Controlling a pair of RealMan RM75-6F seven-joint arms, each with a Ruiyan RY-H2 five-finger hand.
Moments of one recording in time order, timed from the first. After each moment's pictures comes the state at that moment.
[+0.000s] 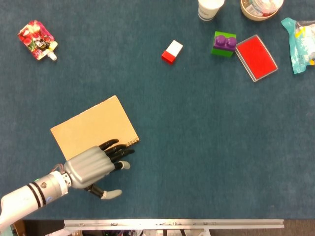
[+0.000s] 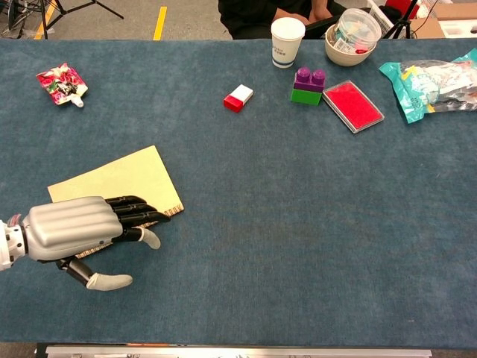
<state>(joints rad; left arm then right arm) -0.59 -1.21 0.21 -1.75 1.83 0.83 0.11 0.07 -1.08 0.06 -1.54 -1.53 1.51 0.26</state>
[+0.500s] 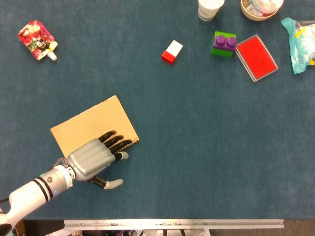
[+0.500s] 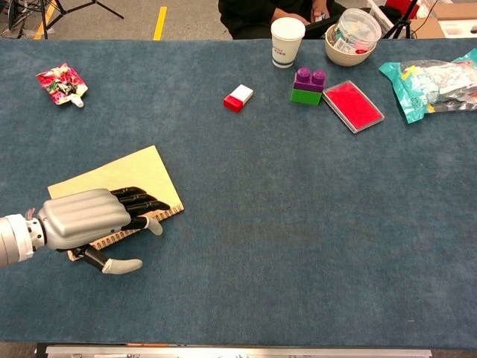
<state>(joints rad) -0.57 -1.29 0.17 -1.70 1.69 0.80 0.24 0.07 -1.08 0.07 -1.53 -1.53 1.51 0.27</state>
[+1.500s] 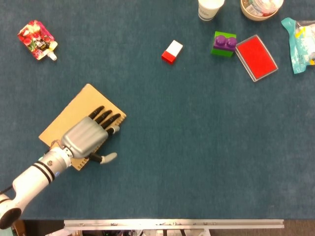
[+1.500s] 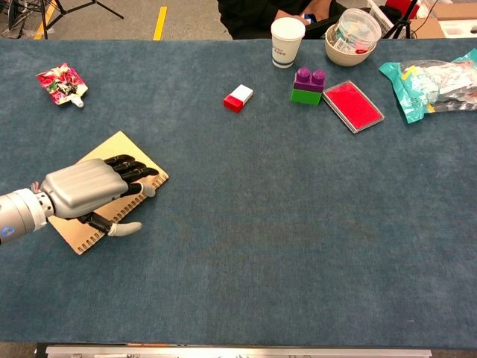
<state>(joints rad) -0.56 -1.37 0.09 -1.57 1.50 0.83 0.44 0.07 -1.09 0.07 -1.51 -1.53 1.51 0.29</state>
